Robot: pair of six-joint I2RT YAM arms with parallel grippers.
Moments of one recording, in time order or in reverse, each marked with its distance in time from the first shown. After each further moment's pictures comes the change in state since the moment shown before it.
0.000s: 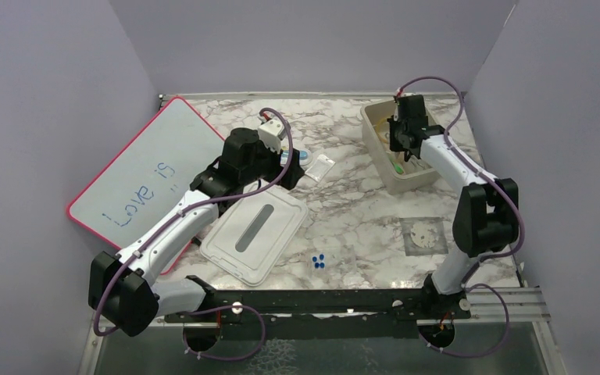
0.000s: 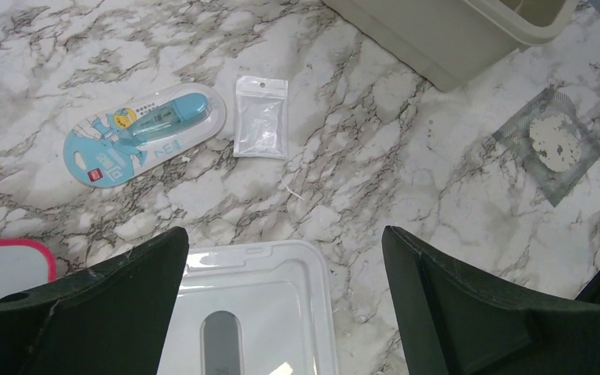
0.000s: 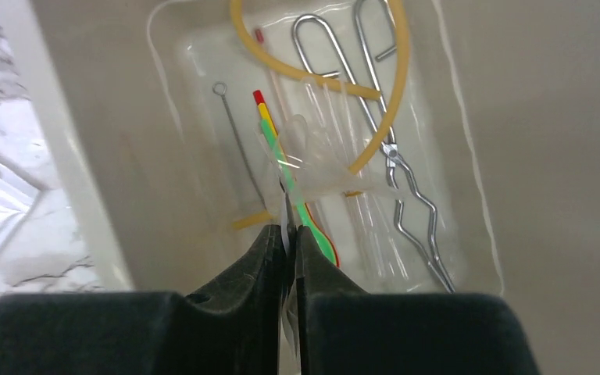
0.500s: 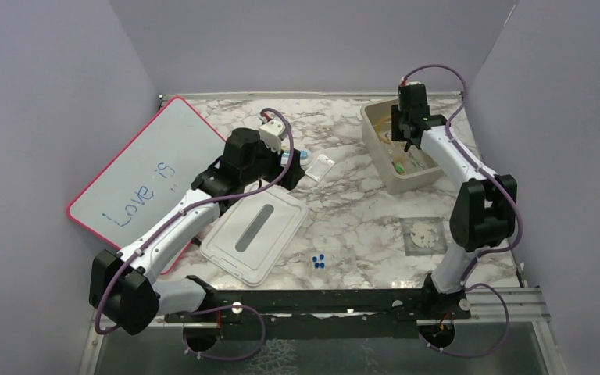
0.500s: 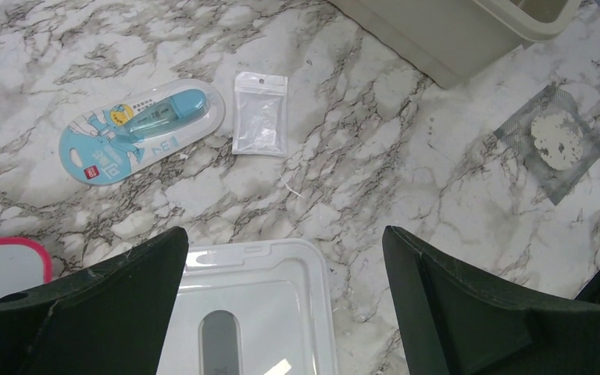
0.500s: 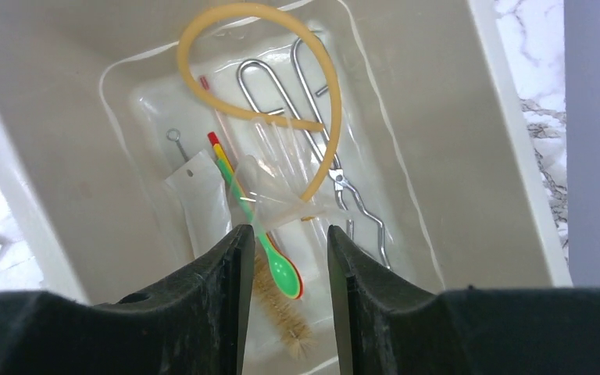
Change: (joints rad) left arm 0.000 0.009 -0.005 0.002 0.003 -0.001; right arm -0.012 0.104 0.145 -0.054 0.117 -0.048
